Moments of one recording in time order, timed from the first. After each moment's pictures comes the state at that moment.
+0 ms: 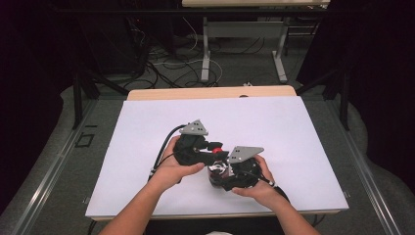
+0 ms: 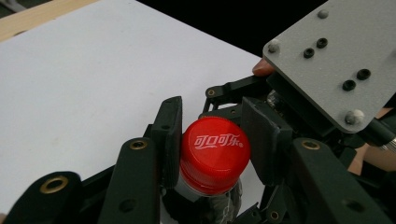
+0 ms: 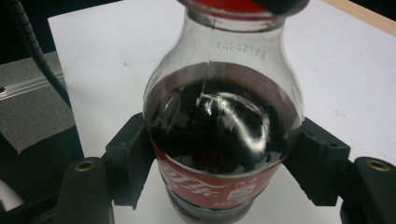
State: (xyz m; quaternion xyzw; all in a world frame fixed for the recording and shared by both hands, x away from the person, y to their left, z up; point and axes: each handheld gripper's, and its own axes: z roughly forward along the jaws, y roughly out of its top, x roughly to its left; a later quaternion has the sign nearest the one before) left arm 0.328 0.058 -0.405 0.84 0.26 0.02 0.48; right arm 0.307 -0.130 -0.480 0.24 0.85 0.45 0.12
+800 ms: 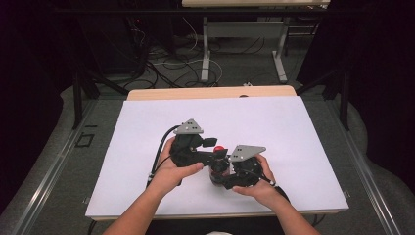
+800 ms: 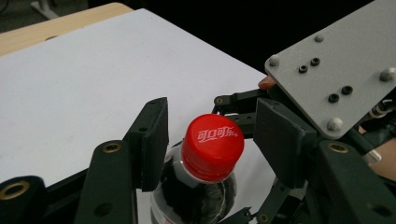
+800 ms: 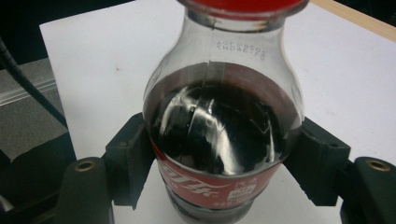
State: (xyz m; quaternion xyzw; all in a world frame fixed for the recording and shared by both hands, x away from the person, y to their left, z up) left arm 0.324 0.070 -0.400 0.82 0.28 0.03 0.50; right arm 0.307 -0.132 -0.479 0.25 0.85 0.45 0.13
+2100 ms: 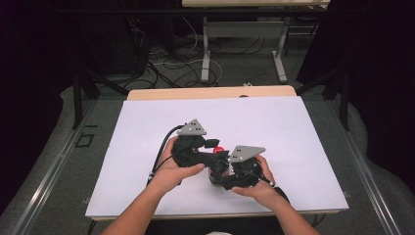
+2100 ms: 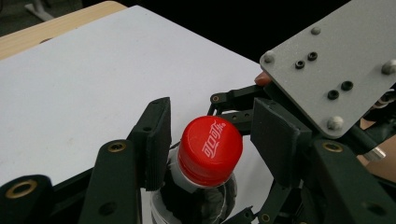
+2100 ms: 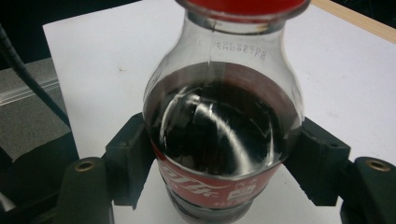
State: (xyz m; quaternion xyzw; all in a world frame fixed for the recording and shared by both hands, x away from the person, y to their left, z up) left arm 0.322 0.062 -0.400 0.83 0.26 0.04 0.49; right arm 0.306 -0.131 -0.478 0.24 0.85 0.45 0.13
